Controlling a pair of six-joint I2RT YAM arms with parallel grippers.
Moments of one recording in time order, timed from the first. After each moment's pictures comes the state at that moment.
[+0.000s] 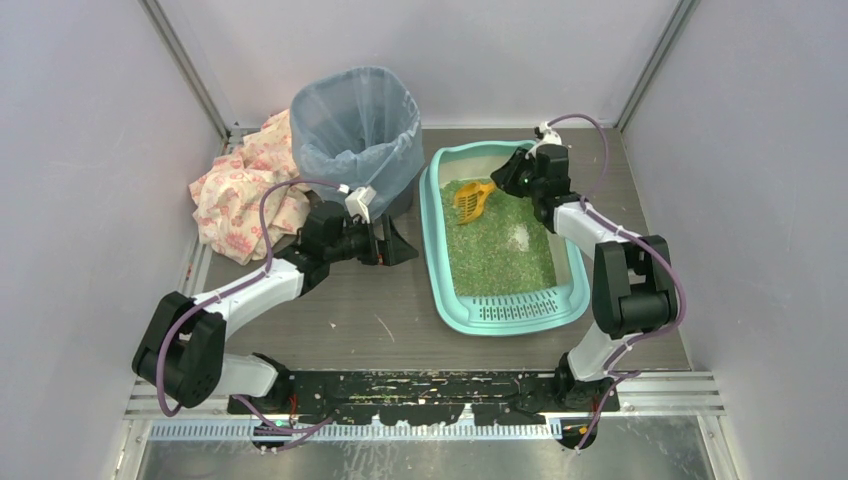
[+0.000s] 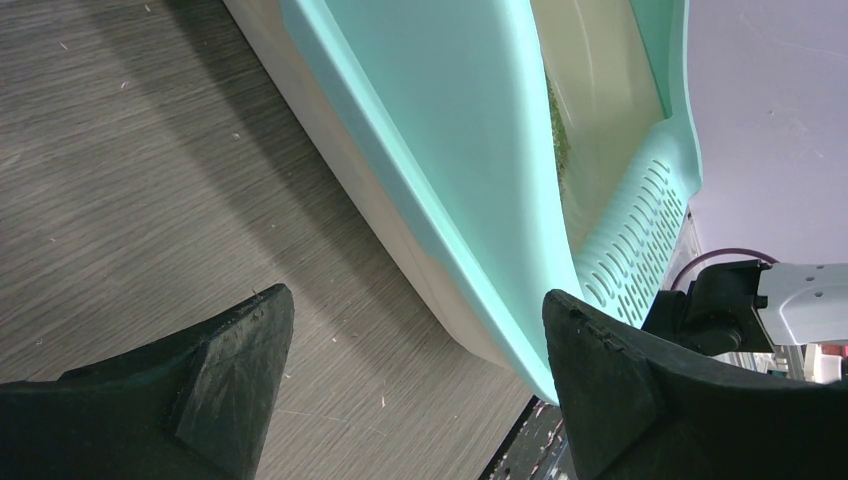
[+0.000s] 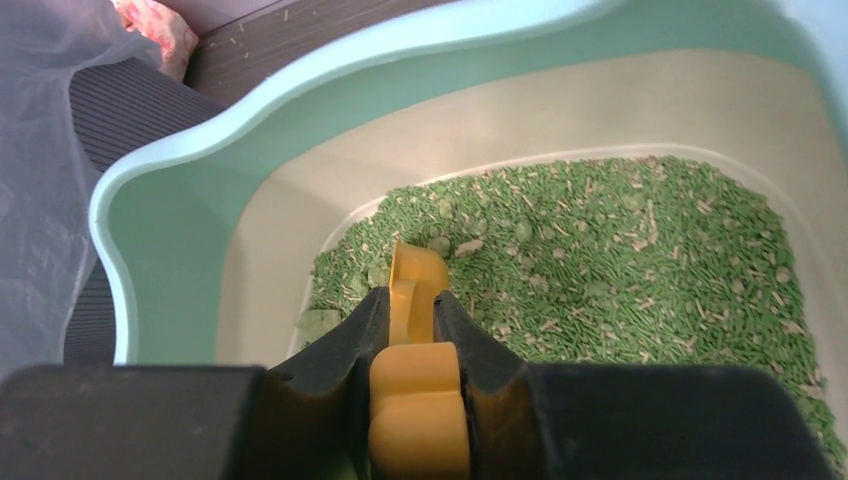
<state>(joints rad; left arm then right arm) -0.50 1.34 0.70 0.18 0.47 -0.58 0.14 1.67 1.04 0.21 -0.19 0.50</state>
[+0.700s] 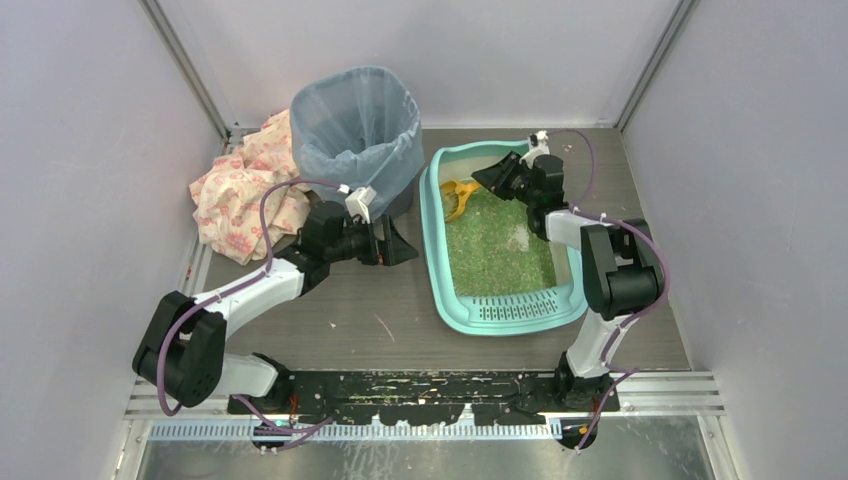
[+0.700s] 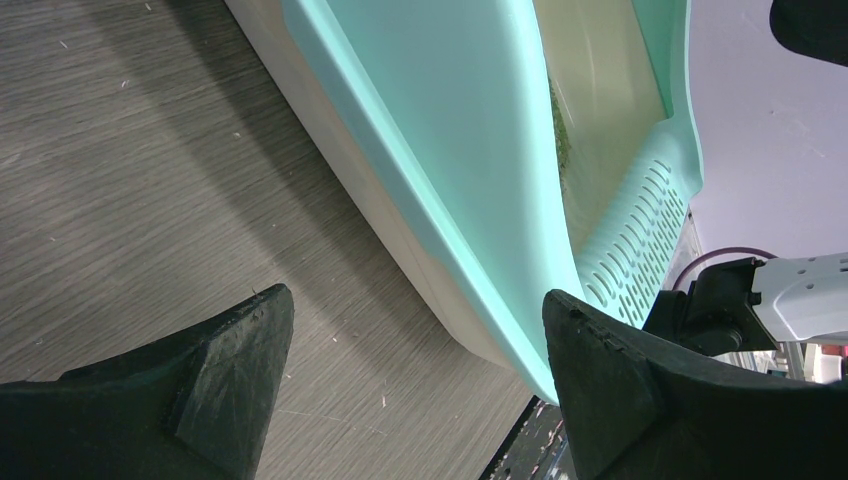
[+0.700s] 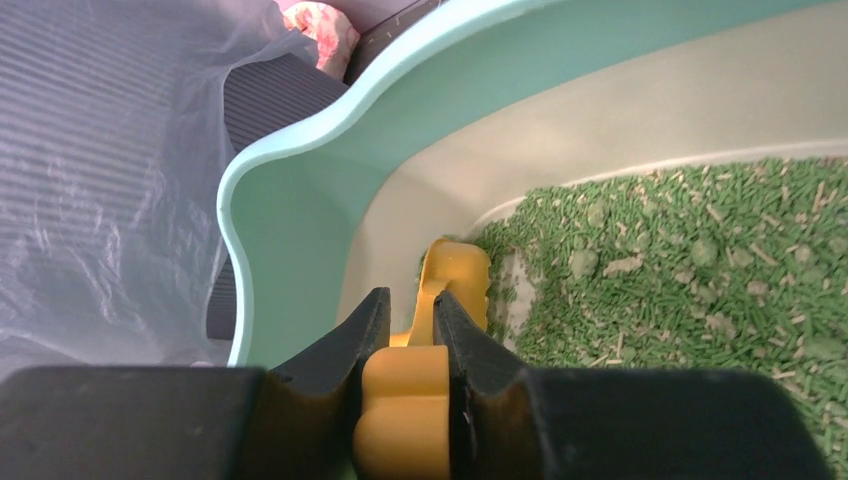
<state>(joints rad) -0.50 1.34 0.70 0.18 0.47 -0.58 0.15 1.79 0.98 0.58 -0.43 0.75</state>
